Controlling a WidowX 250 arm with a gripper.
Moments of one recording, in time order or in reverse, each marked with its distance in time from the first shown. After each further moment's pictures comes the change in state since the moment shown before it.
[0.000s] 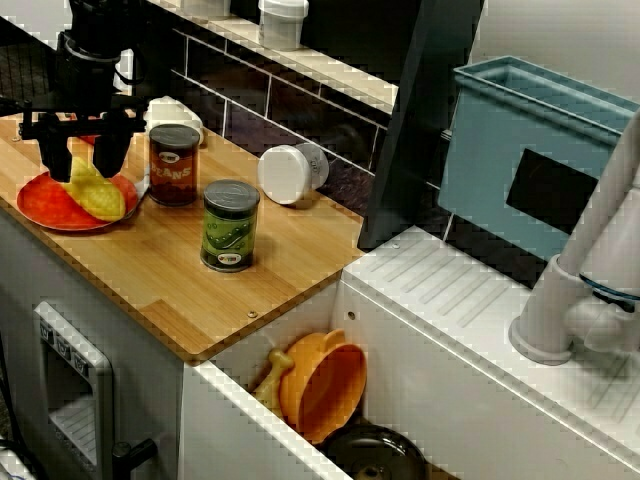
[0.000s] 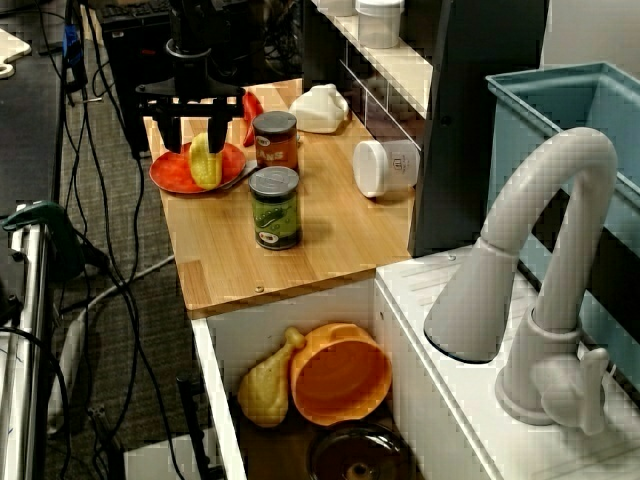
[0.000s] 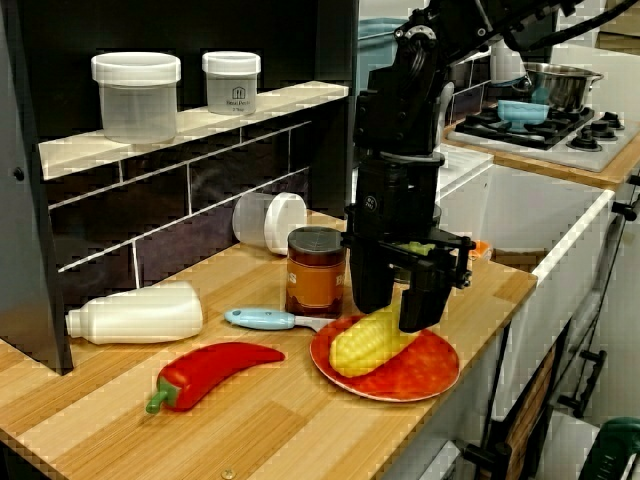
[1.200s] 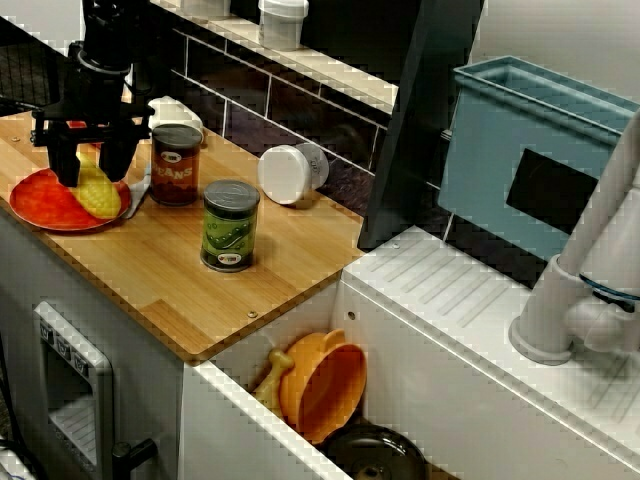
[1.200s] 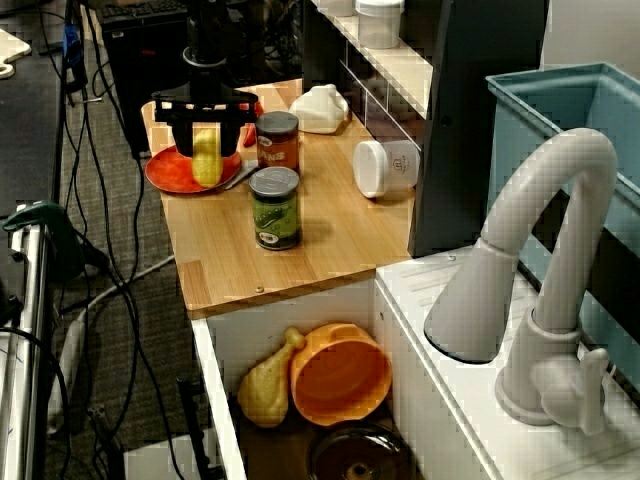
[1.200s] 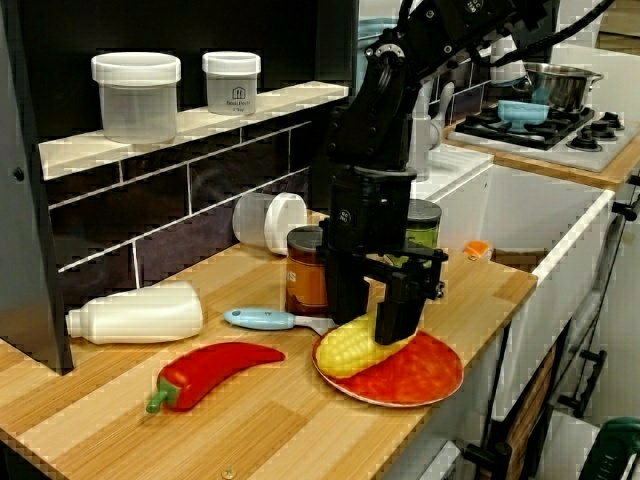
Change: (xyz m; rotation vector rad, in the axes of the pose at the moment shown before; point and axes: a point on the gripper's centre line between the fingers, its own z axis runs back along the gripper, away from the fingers) arm 0.009 -0.012 -0.011 0.024 -0.020 0.034
